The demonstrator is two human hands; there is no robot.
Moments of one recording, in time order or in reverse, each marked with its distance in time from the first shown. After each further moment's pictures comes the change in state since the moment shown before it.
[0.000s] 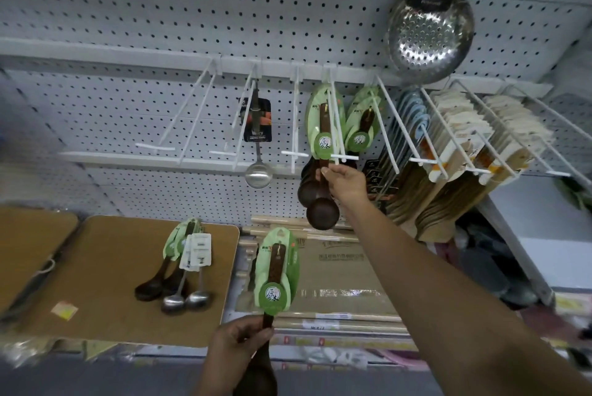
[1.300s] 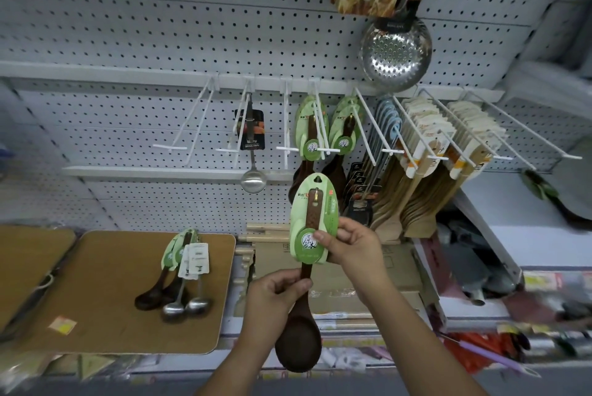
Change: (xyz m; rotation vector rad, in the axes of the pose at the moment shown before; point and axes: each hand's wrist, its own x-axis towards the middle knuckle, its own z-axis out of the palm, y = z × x) left_hand -0.027 0.100 0.048 -0.187 -0.027 0.164; right_hand -0.206 -0.001 -0.049 -0.024 -0.216 -0.158
